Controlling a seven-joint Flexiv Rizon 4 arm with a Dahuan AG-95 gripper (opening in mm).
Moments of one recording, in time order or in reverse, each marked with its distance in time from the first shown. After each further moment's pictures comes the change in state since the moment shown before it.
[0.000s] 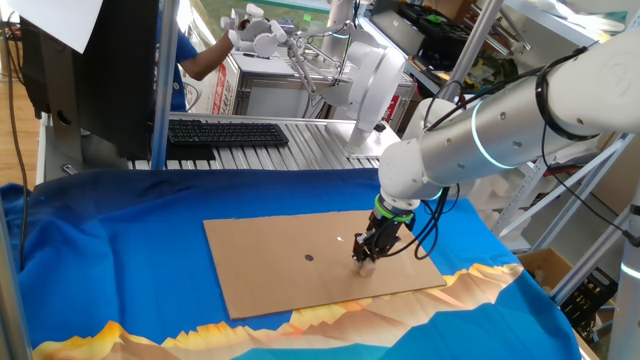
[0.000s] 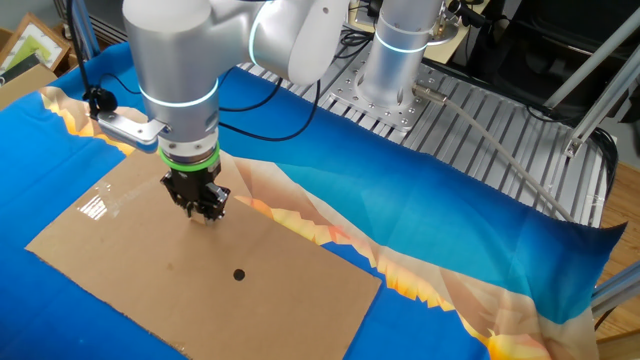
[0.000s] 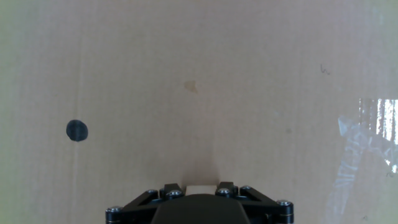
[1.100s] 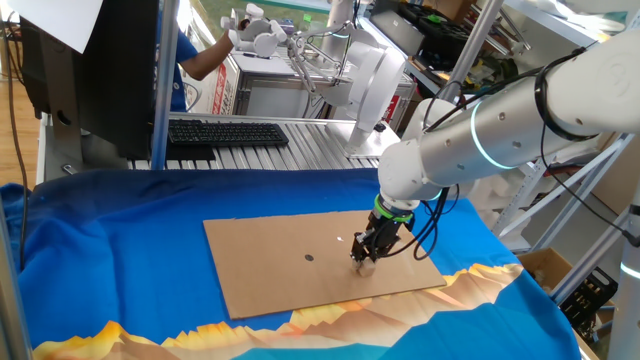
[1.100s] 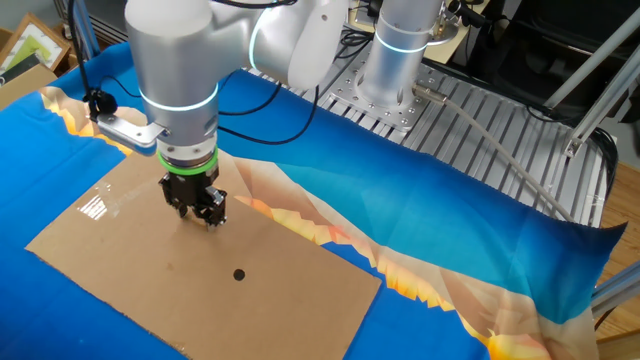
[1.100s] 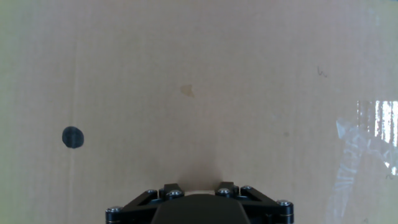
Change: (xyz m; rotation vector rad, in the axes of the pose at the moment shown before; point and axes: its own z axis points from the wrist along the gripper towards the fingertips) arm -0.002 -0.001 -0.001 0.007 -0.007 0.019
